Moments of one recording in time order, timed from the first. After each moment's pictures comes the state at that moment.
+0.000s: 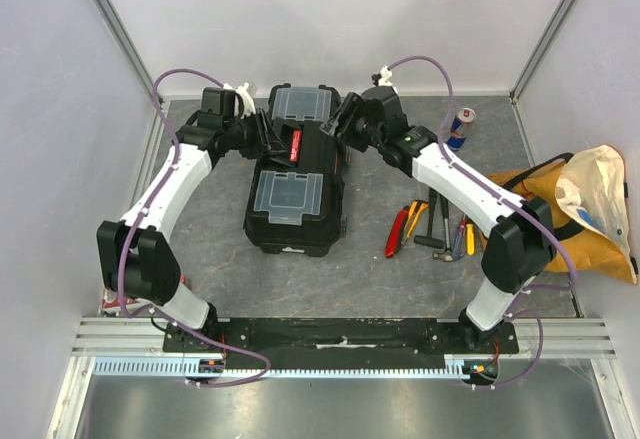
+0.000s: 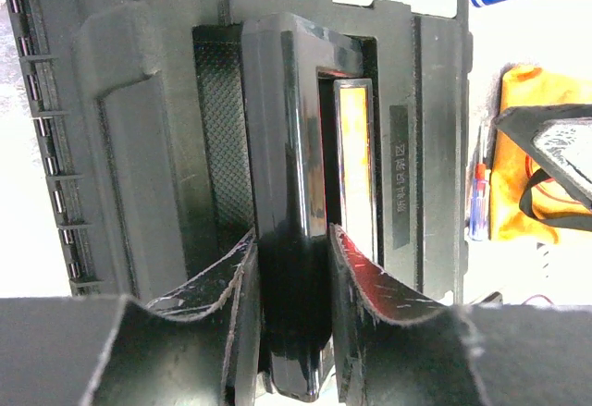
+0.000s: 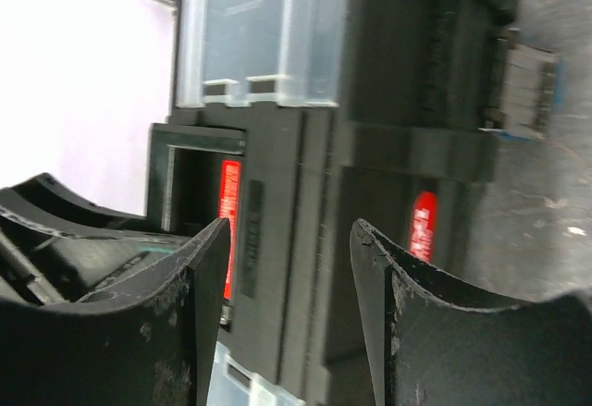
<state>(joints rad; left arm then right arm) -0.22 1.56 1.39 -0.54 0.41 -0.44 0.59 1.73 1.54 -0.26 0.02 0.87</state>
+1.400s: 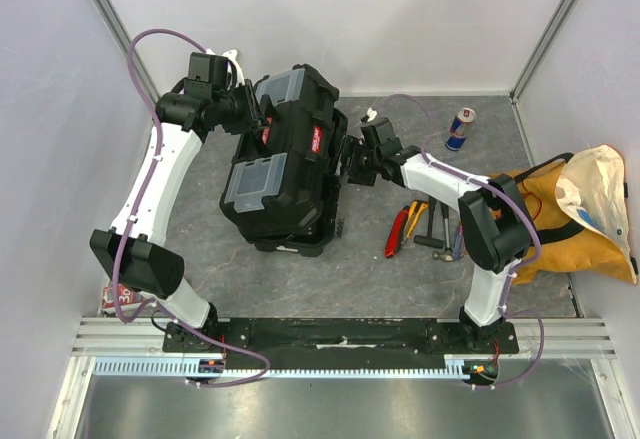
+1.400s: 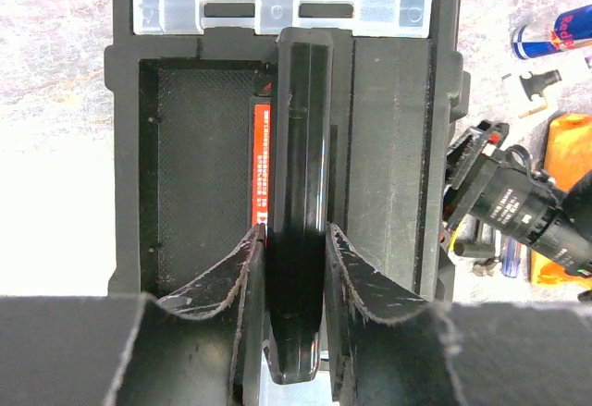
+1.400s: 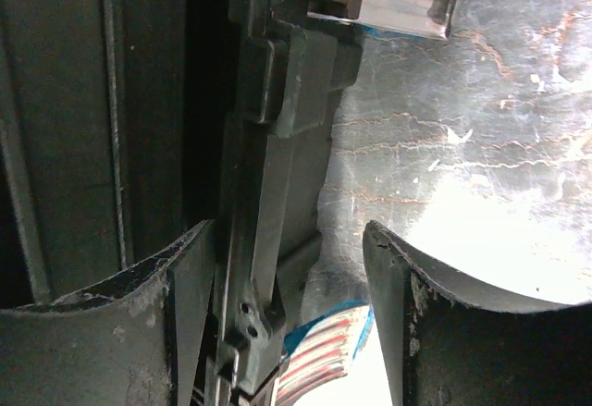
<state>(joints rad) -0.24 1.61 1.82 -0.92 0.16 -0.39 0.52 1.85 1.30 -0.22 -0.17 0.70</state>
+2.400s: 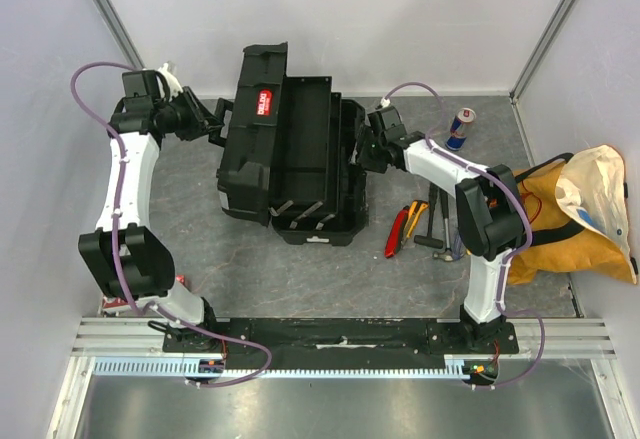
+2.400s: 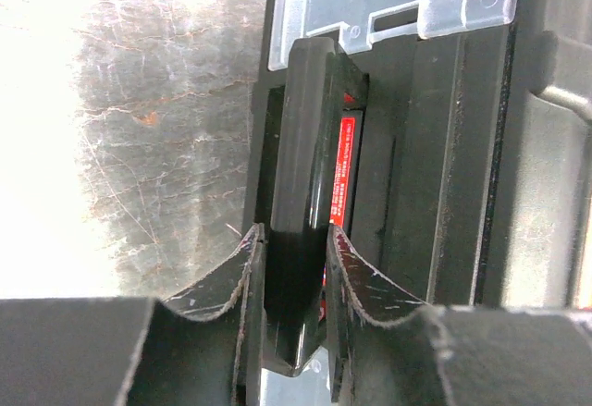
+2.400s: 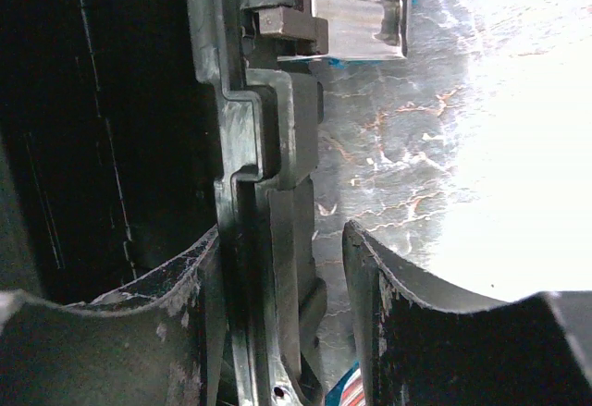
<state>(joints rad) 0.15 1.59 1.63 -0.74 0.46 -0.39 0.44 1.96 1.46 -0.34 0.01 0.65</state>
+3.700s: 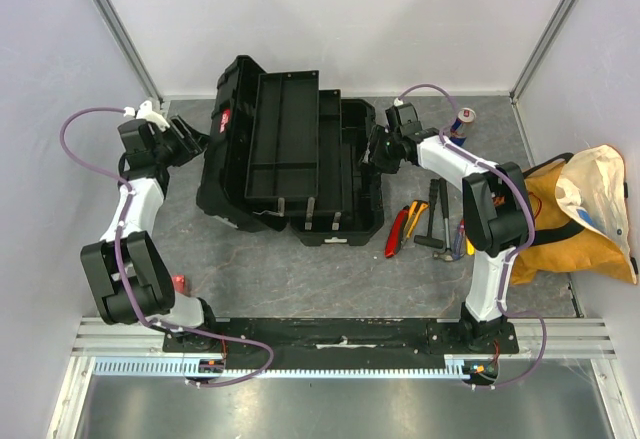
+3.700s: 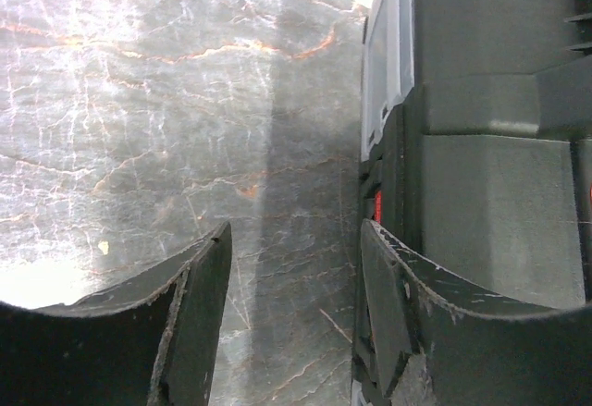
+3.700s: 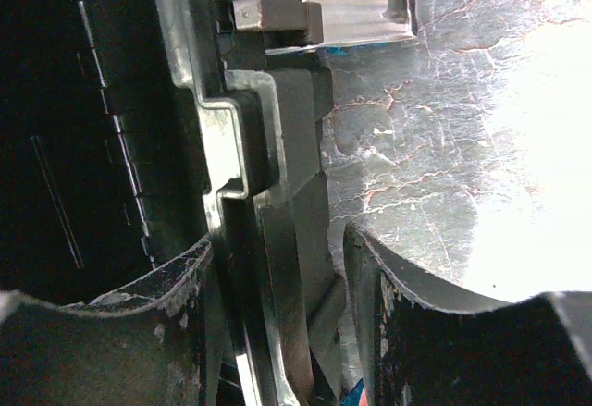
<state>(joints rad) 0.27 1.44 1.02 0.00 0.45 -0.40 0.34 1.97 1.45 -0.37 -0.15 0.61</state>
